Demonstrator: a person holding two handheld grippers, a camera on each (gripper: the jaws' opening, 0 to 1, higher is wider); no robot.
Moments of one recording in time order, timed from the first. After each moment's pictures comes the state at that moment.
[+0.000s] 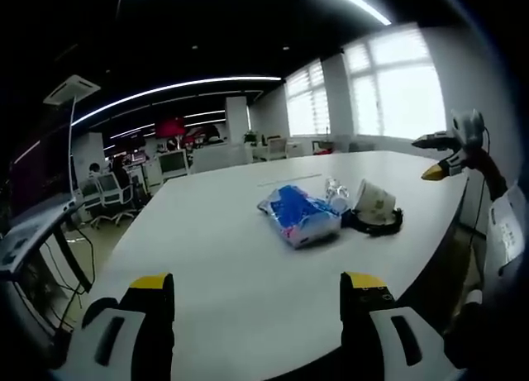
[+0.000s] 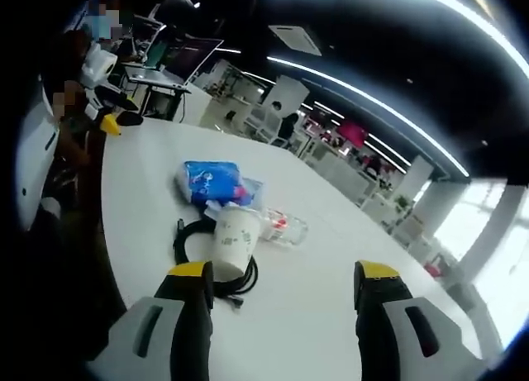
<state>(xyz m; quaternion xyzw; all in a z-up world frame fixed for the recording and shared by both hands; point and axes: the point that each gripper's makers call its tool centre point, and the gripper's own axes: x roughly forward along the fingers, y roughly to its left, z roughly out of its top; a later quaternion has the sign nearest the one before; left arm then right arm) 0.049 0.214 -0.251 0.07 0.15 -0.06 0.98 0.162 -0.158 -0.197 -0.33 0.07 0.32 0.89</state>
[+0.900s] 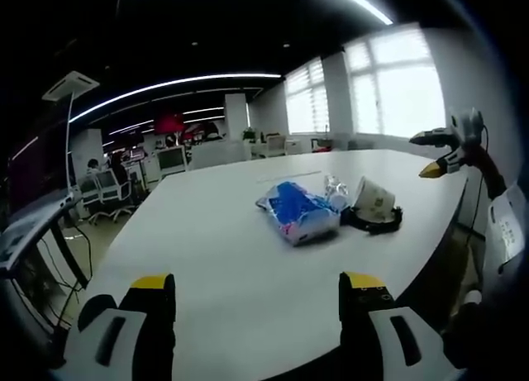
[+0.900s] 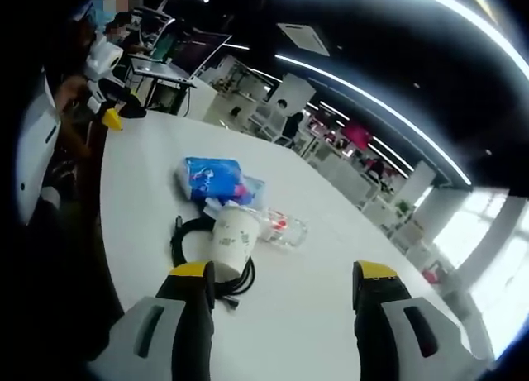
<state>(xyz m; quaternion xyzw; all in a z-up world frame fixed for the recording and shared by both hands) 0.050 0.213 -0.257 0.07 0.17 -0.07 0.98 0.166 -0.154 -0.196 -0.35 0.07 0.32 0.88</state>
